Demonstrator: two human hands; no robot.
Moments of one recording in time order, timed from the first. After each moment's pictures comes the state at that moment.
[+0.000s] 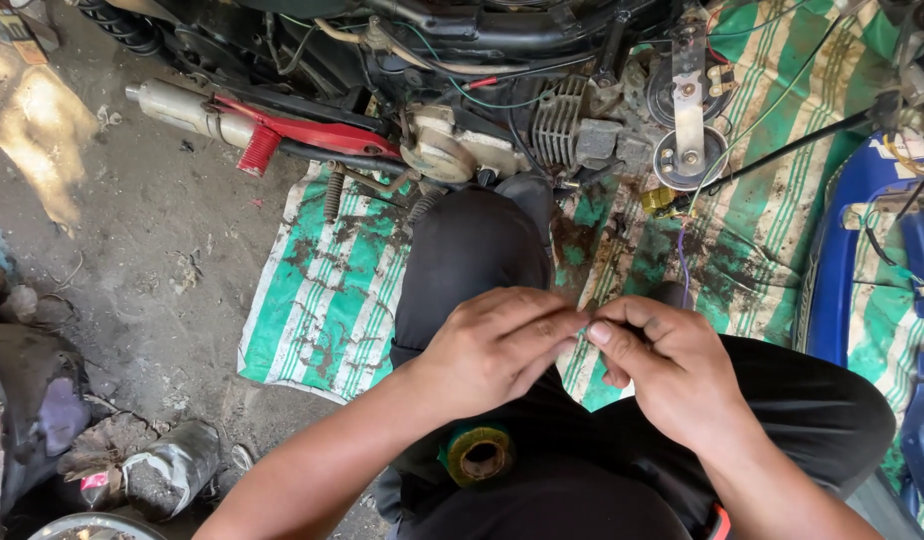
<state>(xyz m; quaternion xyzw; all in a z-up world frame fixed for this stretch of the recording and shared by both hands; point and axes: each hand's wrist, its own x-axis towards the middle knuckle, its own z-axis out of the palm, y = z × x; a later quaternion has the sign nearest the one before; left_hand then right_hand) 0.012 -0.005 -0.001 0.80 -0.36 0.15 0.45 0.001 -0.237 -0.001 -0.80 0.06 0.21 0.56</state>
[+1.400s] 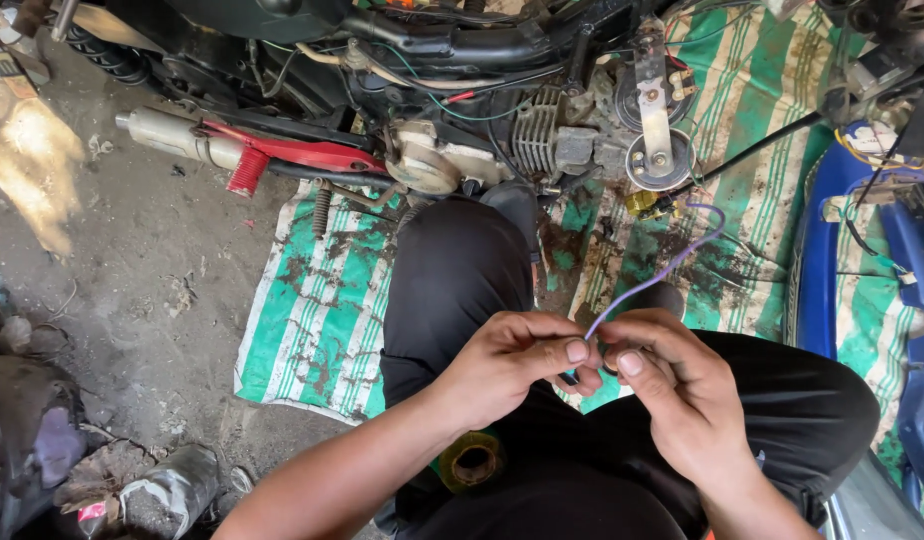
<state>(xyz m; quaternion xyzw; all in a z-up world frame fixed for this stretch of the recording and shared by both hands) -0.006 -0.034 -0.042 0.43 -0.05 -0.33 0.84 -0.040 -0.261 -0.018 -0.76 -0.01 0.08 0.65</state>
